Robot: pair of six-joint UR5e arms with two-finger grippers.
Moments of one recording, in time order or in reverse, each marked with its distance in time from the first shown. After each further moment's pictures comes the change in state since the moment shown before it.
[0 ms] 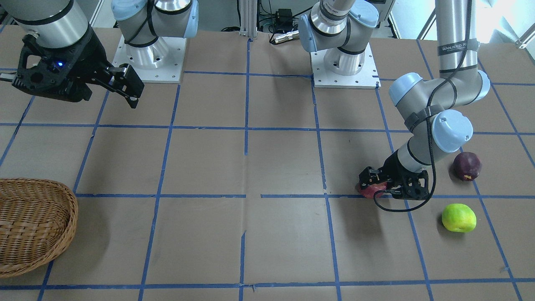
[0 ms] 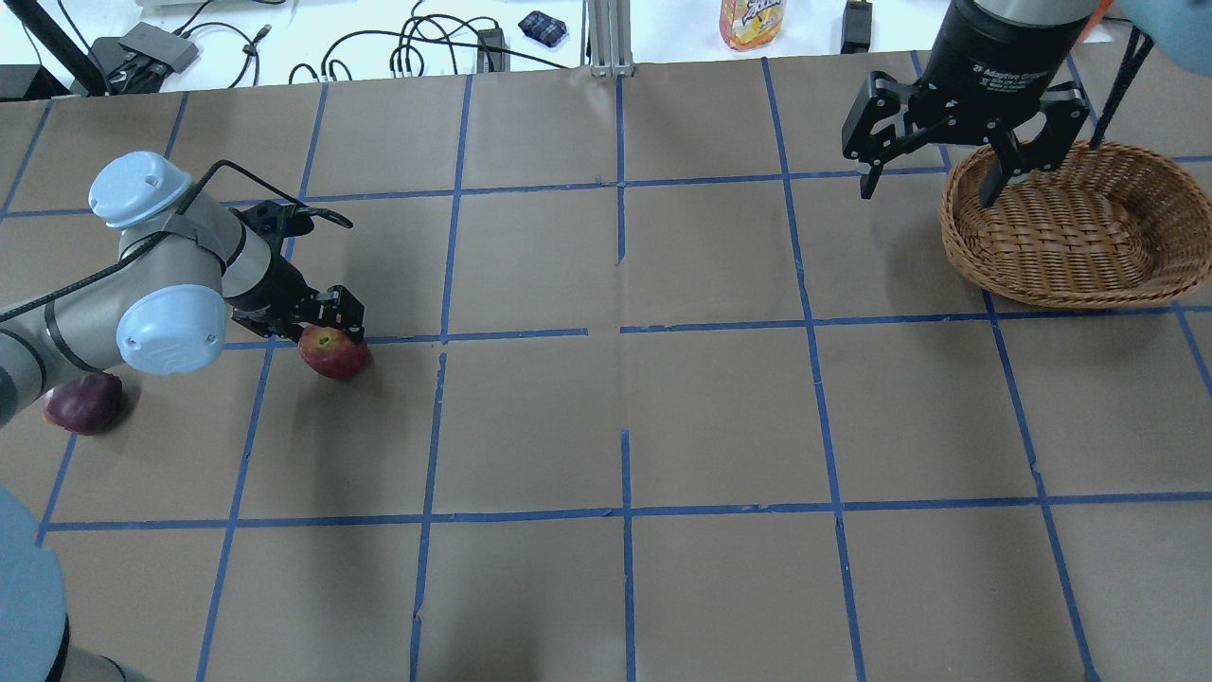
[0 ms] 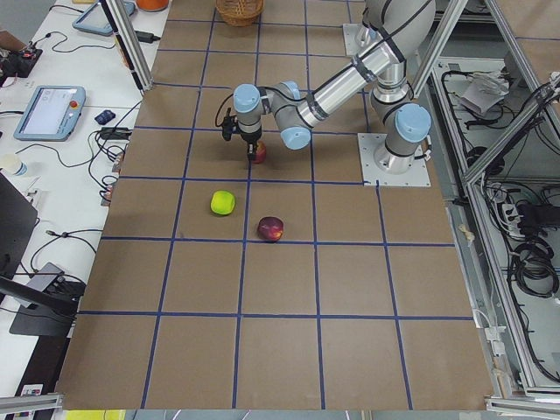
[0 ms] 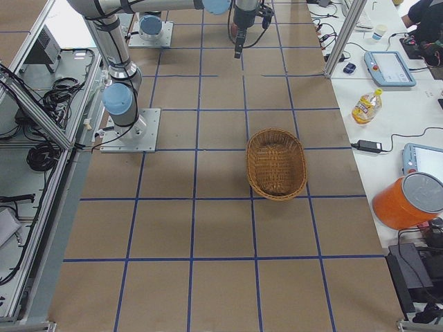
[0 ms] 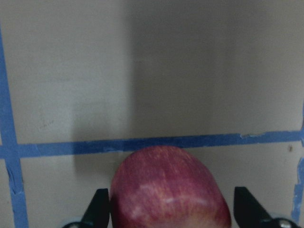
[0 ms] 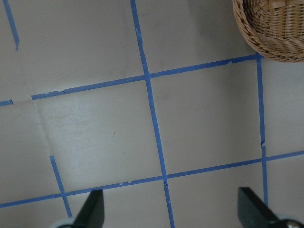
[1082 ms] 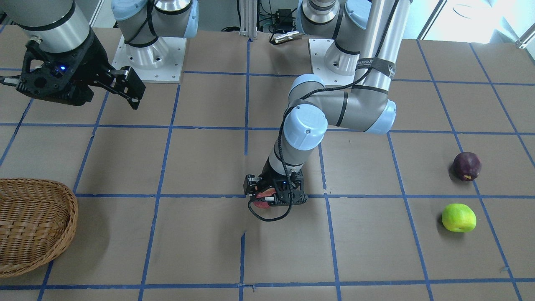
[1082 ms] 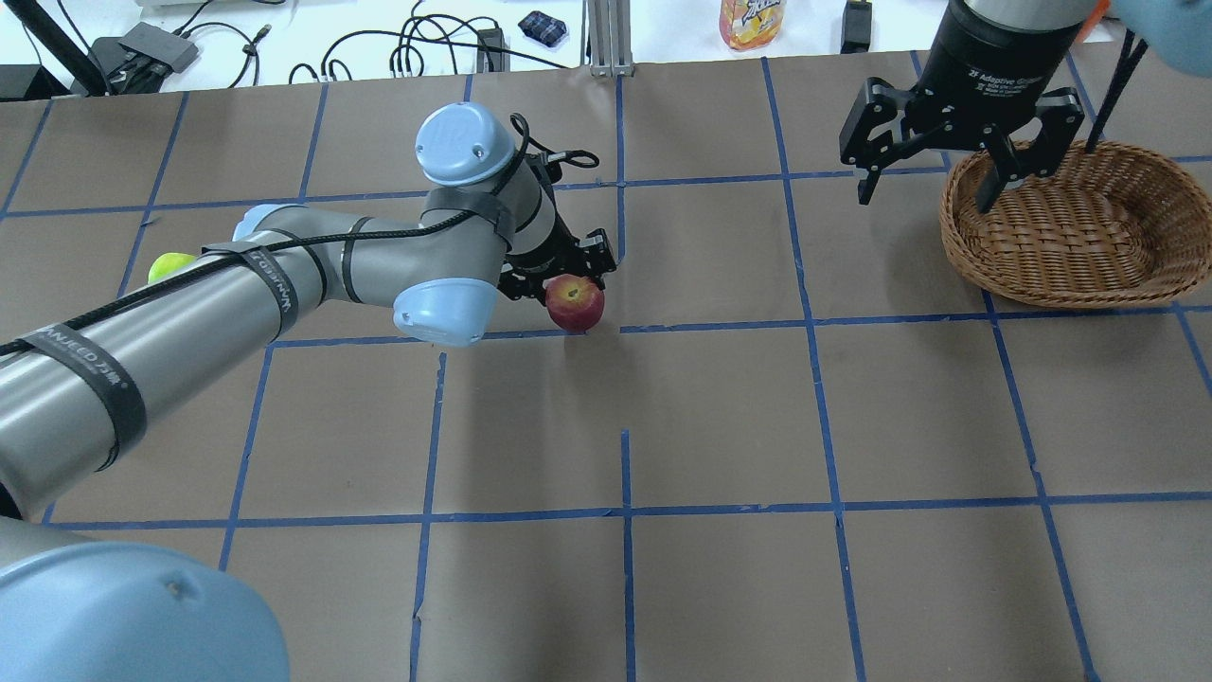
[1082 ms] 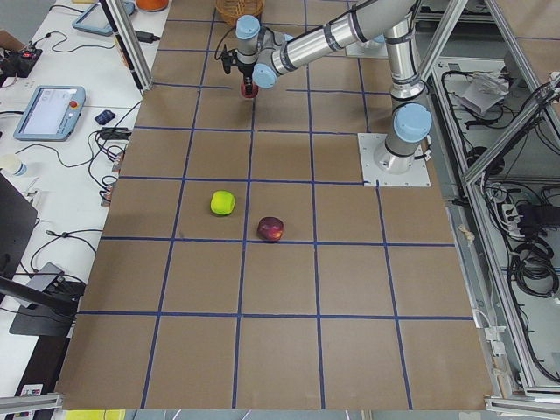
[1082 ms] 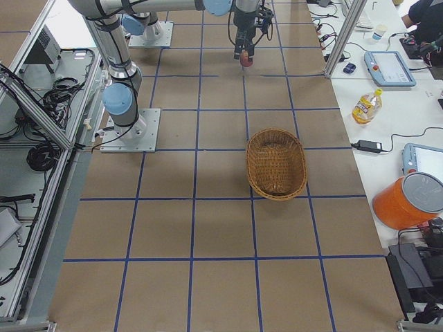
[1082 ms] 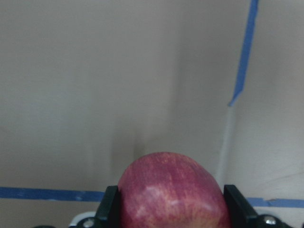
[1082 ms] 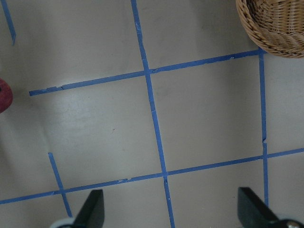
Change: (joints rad) left arm -0.545 -0.155 0.213 0.101 -0.047 -0.716; right arm -0.001 0.008 0.008 0.008 0.002 -0.004
